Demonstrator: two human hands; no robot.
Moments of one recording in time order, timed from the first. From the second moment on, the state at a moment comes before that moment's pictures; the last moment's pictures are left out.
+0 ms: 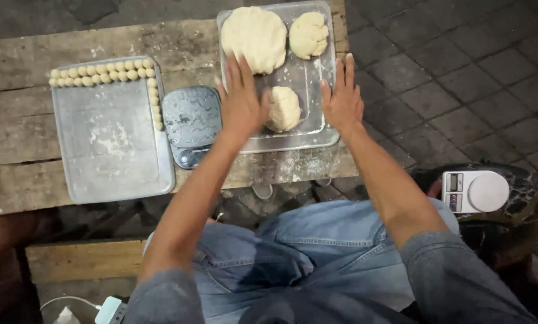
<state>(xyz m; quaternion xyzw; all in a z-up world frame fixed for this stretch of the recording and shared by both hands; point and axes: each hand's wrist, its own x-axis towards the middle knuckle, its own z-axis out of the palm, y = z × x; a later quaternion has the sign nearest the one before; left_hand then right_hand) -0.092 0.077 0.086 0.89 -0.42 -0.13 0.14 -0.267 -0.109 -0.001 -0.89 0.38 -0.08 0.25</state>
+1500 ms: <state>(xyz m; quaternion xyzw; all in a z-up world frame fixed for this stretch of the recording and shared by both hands) -0.168 0.125 0.005 0.84 -0.53 -0.03 0.11 -0.274 -0.018 0.057 -0.71 0.44 -0.11 0.54</state>
